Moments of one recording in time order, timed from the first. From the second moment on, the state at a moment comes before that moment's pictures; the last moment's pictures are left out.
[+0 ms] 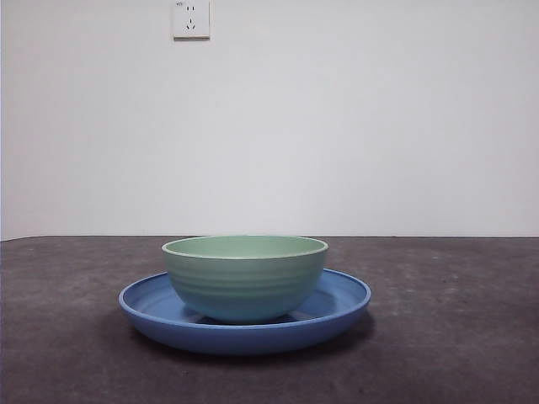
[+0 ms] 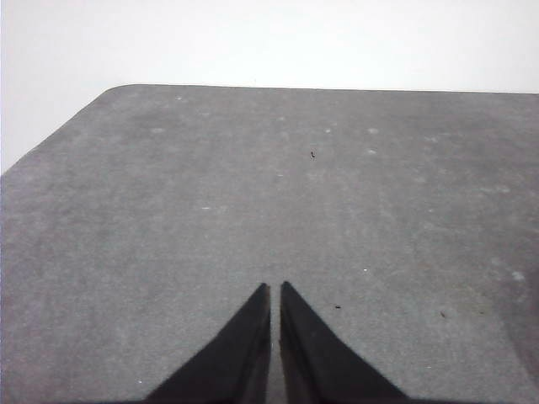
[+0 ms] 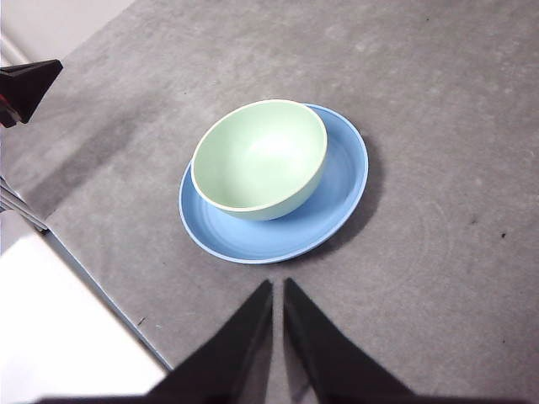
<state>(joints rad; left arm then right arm) -0.02 0.00 0.03 -0.18 0.00 -0.02 0.39 0.48 0.72 -0.81 -0.42 0.11</state>
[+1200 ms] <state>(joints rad) -0.02 0.00 0.03 -0.18 0.00 -0.02 0.01 0.03 0.03 -0.17 0.08 0.07</state>
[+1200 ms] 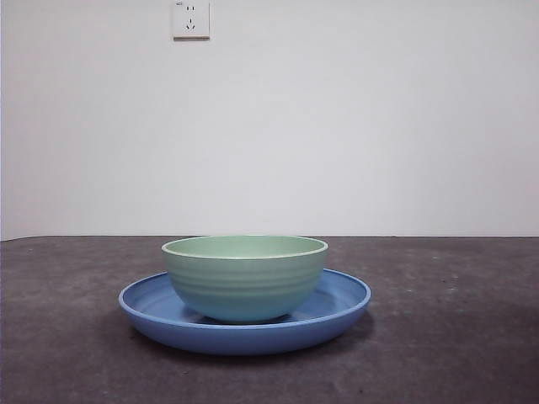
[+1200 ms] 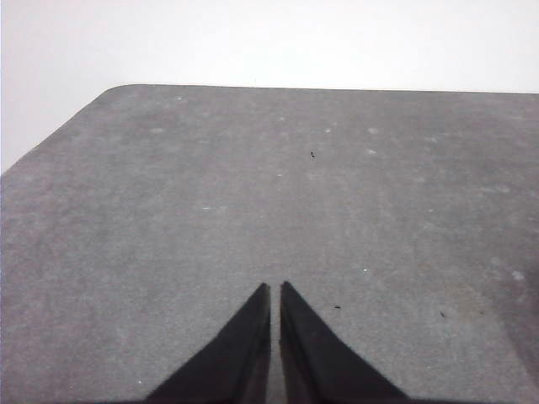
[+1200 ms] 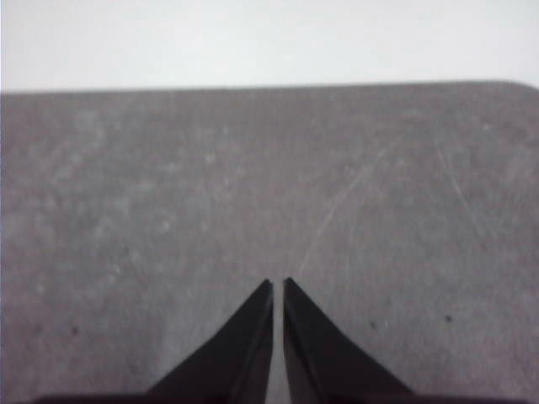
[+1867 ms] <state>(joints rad) -0.02 0.00 0.03 -0.18 0.00 -0.02 0.00 0.01 0.02 -0.17 0.04 0.00</state>
